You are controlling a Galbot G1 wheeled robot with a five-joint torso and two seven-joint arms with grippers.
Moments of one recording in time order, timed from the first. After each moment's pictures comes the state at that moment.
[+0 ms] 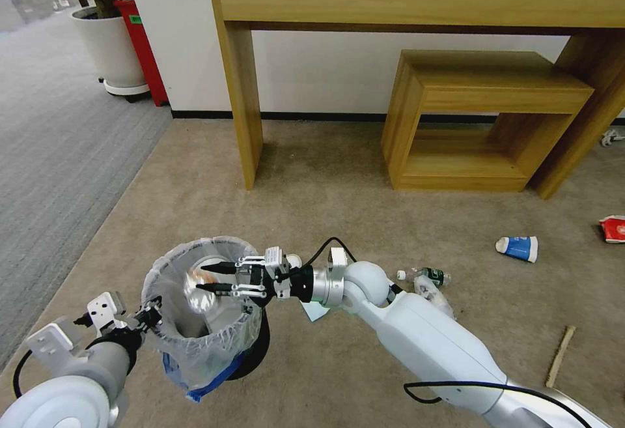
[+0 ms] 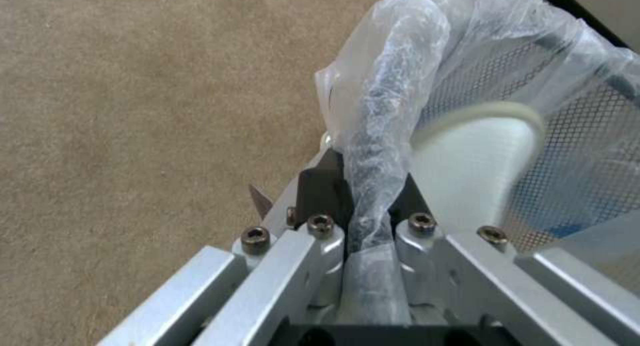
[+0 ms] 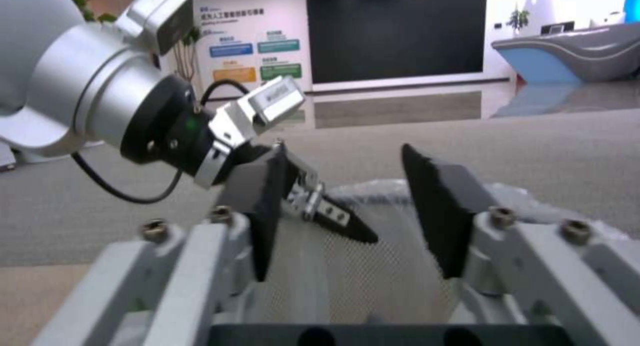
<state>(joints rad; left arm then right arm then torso) 1.61 -1.37 -0.84 -2.44 -1.12 0.74 -0.68 -0.66 1.20 -0.32 1.58 0.70 0.07 -0.84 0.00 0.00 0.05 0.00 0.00</state>
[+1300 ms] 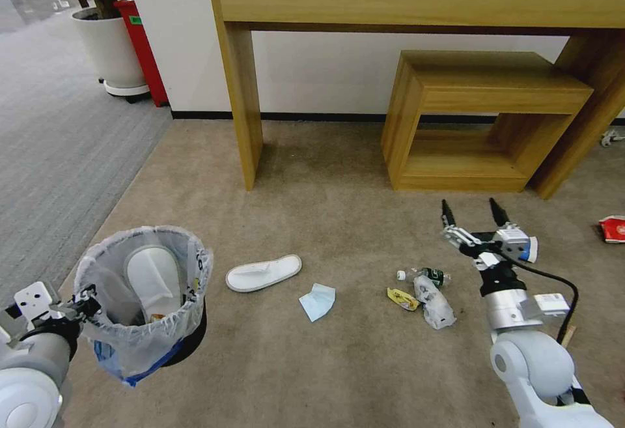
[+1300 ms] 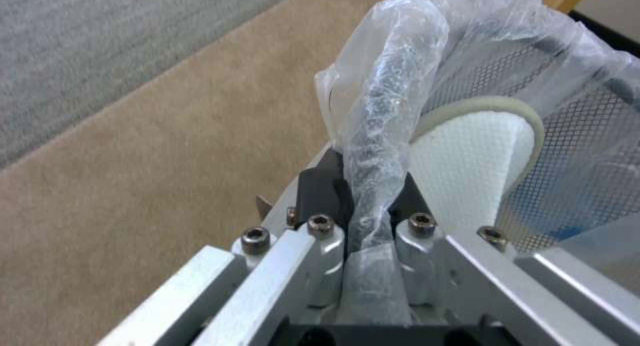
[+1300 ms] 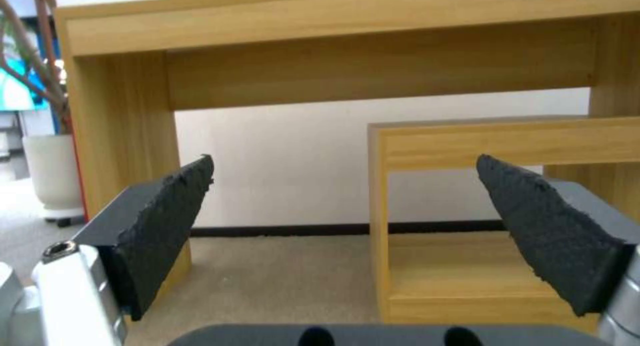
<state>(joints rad) 1.60 -1.29 -1.02 -2.37 -1.01 0.70 -0.60 -1.41 1.23 0.65 2.00 0.43 0.23 -0.02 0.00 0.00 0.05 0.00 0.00</state>
